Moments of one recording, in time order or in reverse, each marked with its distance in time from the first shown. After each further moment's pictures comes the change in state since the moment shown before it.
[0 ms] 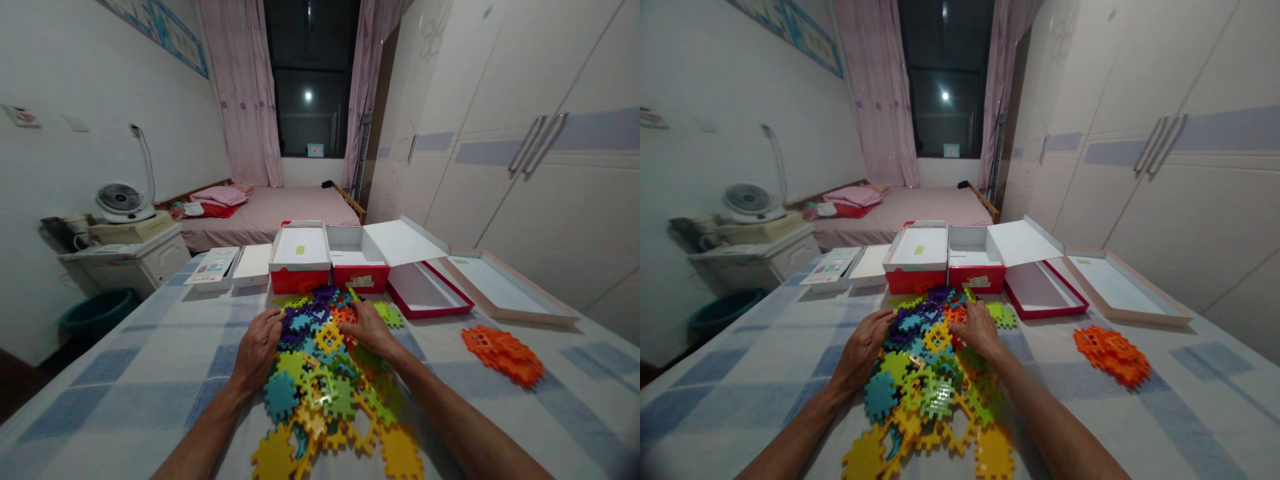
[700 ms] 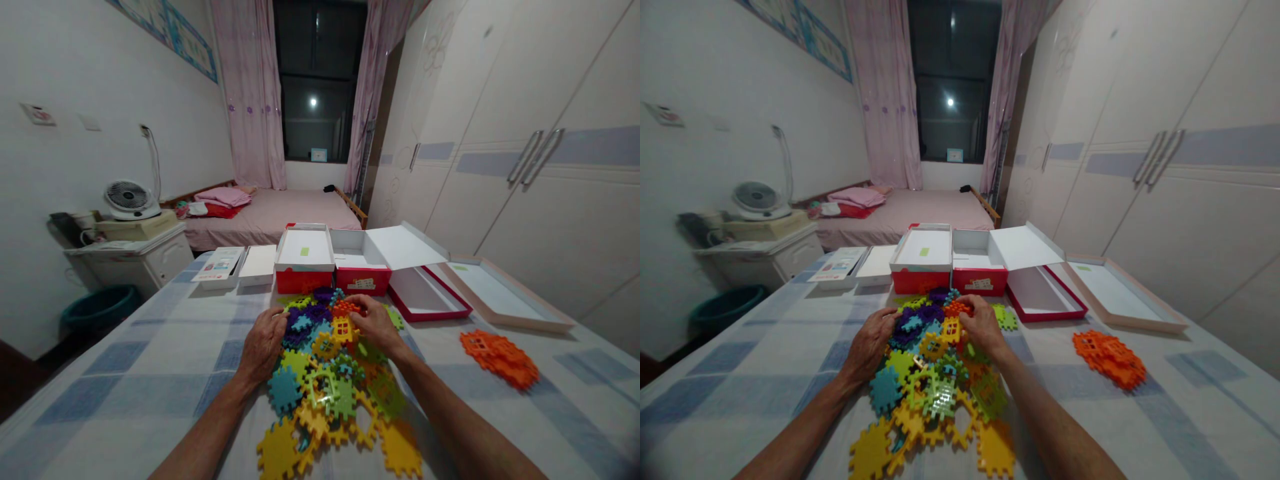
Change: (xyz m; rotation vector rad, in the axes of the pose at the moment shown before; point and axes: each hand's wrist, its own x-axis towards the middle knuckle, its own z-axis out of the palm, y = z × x) left_hand 0.003 -0.002 0.003 0.003 0.029 -0.004; right_hand -0.007 -0.011 -0.019 0.422 0.123 -0.169
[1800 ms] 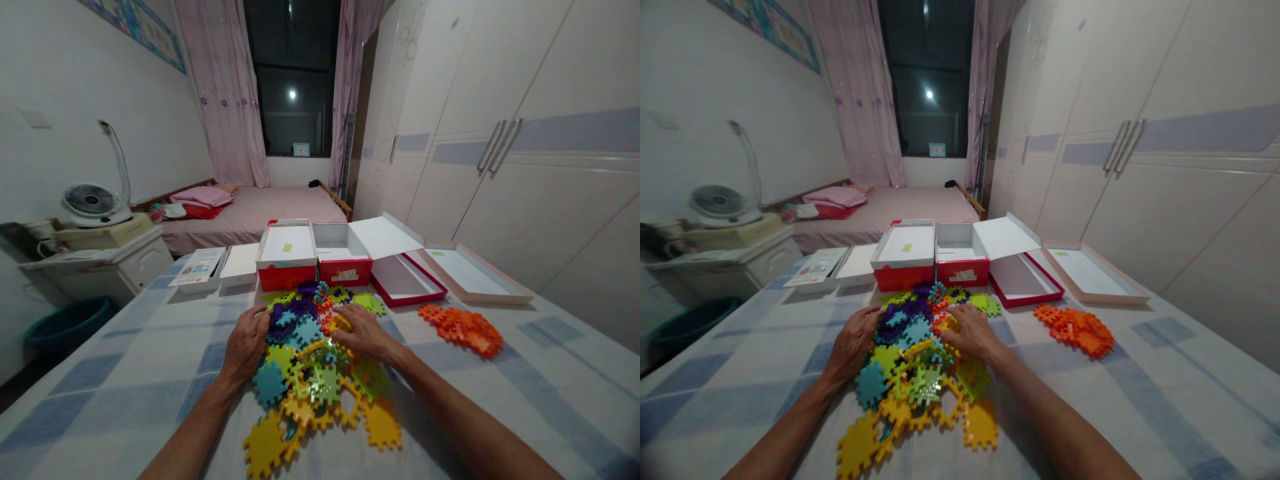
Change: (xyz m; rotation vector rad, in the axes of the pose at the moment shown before) left_hand 0.001 0.003 -0.005 0.057 -0.017 0.030; right_hand -0.032 0.019 -0.007 -0.489 -0.290 -0.100
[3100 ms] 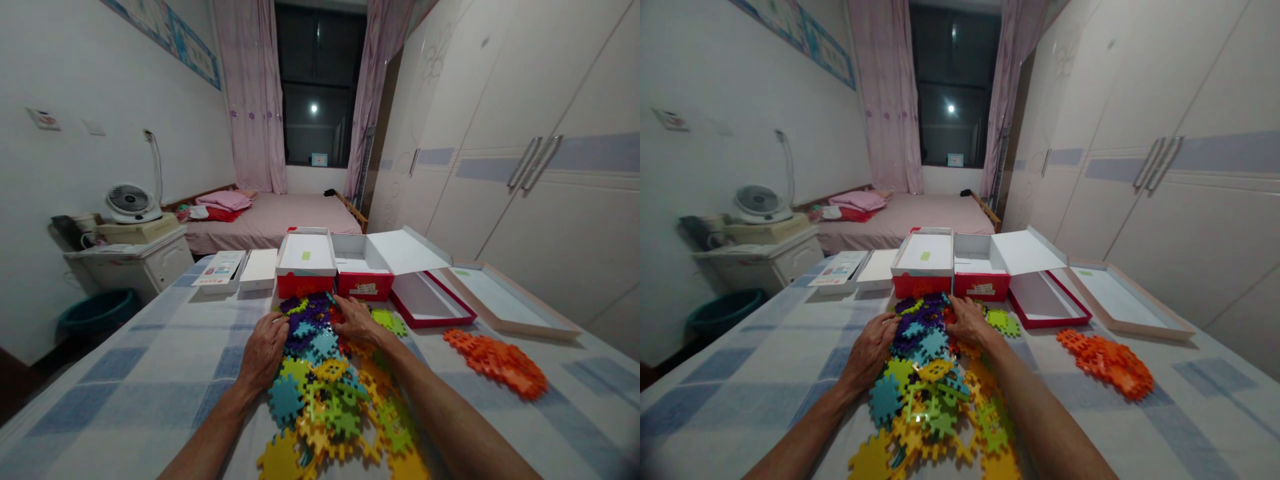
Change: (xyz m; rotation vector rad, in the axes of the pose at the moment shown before) left_hand 0.000 -0.007 0.008 0.006 0.020 -0.021; right_hand 0.082 0.004 0.019 -0.053 -0.050 -0.029
